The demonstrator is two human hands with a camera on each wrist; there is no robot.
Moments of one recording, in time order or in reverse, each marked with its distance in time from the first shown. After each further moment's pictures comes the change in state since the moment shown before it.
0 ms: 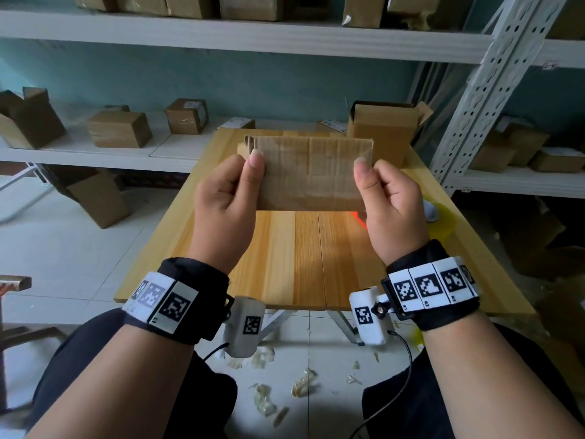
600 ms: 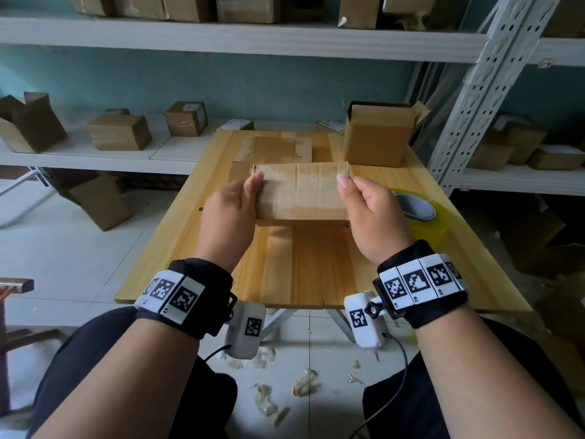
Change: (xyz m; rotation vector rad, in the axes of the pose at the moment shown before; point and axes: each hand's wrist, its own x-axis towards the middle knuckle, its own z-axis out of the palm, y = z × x) left_hand 0.003 -0.026 0.010 0.323 -0.113 -0.319; right_hand -0.003 0.012 0.004 -0.210 -0.156 0.113
